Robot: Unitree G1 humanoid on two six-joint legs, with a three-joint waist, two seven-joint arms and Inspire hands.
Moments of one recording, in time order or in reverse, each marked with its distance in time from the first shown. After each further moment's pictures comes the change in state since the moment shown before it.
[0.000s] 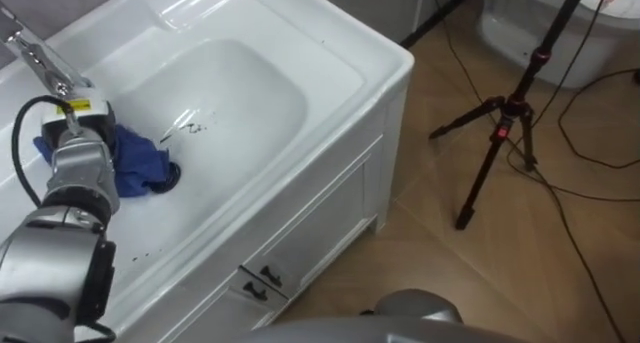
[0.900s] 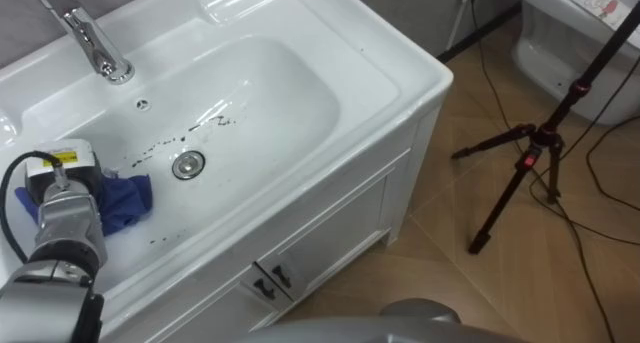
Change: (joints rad) left arm 0.226 -0.021 0.016 -0.087 -0.001 0.018 0.077; right arm -0.049 0.006 0.018 0.033 0.074 -0.043 -0.033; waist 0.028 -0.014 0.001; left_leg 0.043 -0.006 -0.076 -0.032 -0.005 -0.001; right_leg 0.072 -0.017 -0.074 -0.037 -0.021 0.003
